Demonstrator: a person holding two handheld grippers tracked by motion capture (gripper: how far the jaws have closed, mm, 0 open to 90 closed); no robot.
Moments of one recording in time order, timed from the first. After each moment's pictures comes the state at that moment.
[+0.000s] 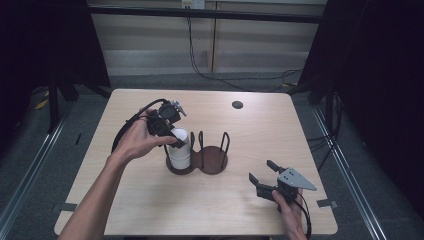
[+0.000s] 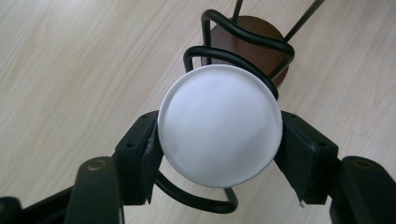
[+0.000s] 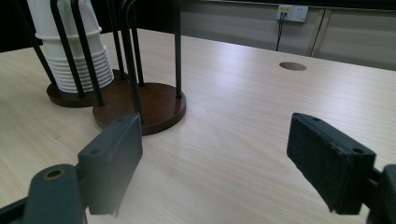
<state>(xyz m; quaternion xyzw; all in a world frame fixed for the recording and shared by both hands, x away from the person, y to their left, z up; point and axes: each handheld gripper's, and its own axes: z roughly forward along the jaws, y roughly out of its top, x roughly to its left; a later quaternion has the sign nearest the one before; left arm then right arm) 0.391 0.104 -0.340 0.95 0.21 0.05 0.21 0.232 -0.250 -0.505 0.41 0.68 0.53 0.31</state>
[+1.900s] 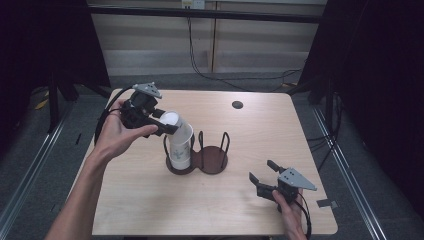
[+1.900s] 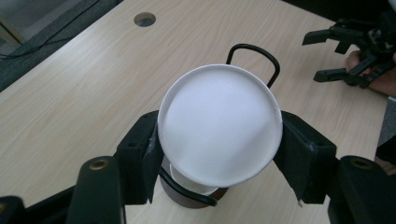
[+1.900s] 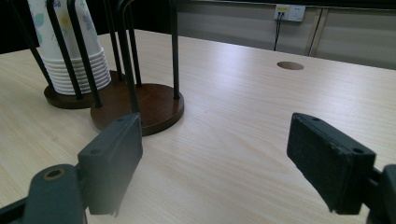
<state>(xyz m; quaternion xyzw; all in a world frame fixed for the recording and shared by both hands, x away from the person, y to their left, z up) 0.370 0.152 -0.290 0.89 0.23 0.07 0.38 0.232 -0.250 -0.505 0.41 0.68 0.53 0.31</state>
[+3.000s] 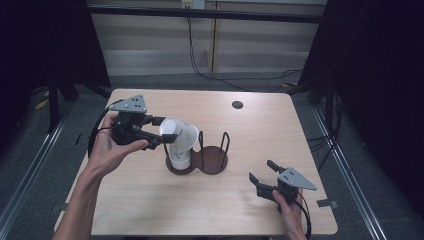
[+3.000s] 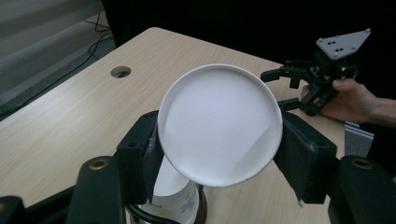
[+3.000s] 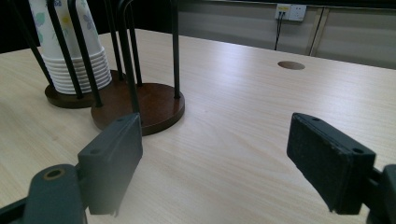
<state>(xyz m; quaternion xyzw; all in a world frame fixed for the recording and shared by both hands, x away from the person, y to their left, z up) 0.338 0.172 -0.309 0.84 0.18 0.06 0.50 0.232 -0.250 -0.505 0.41 0.68 0.53 0.31</state>
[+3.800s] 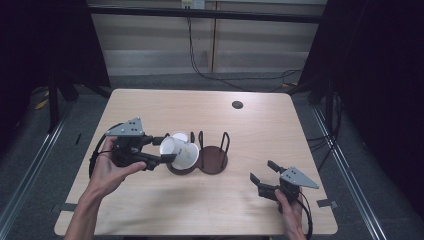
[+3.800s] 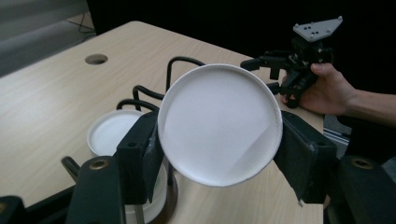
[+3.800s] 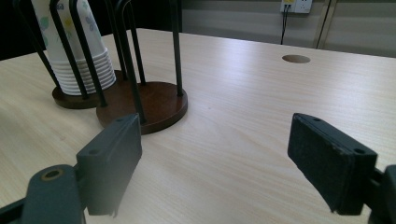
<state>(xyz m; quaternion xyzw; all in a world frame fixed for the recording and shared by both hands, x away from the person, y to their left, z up) 0.313 0.180 -0.355 0.83 0.18 0.03 0.53 0.233 -0.255 -0.505 0.42 0.68 0.54 0.28</state>
